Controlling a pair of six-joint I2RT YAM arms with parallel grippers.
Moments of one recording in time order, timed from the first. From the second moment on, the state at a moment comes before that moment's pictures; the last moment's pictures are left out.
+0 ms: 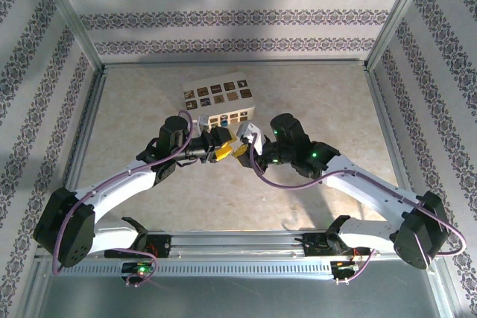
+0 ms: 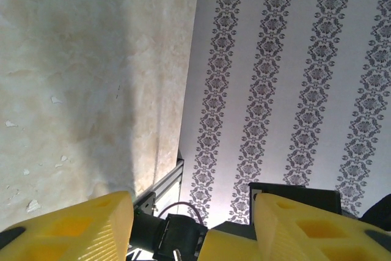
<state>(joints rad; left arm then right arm) -0.53 1.24 0.68 0.22 0.63 -1.38 0.73 1.19 0.88 -0.28 -0.52 -0.12</state>
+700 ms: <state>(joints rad) -0.53 1.24 0.68 0.22 0.63 -1.36 0.74 1.24 0.93 -0.30 -0.50 -0.18</state>
